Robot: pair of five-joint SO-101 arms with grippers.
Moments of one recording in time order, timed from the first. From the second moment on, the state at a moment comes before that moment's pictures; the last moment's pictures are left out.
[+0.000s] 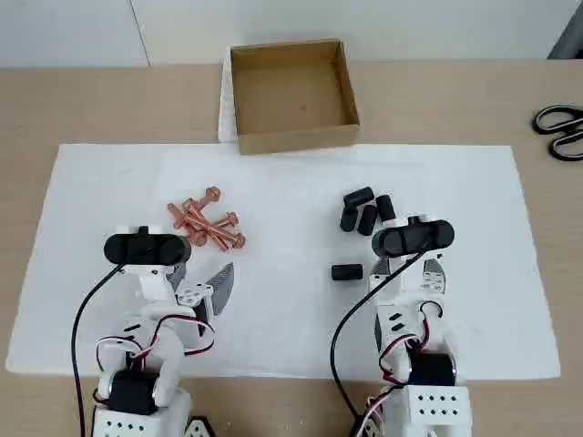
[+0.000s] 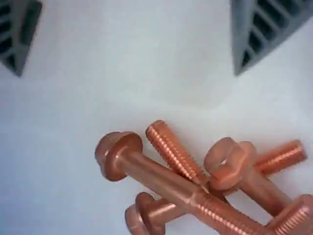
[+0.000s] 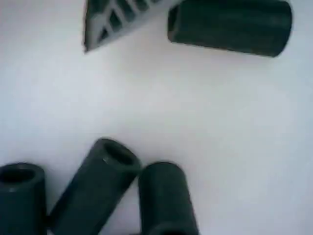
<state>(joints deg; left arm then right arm) 2.9 -103.5 94.2 58.9 13.1 -2.5 -84.0 95.9 32.9 2.7</state>
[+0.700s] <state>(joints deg) 4.4 -103.5 94.4 58.9 13.0 -2.6 -84.0 96.1 32.4 2.7</state>
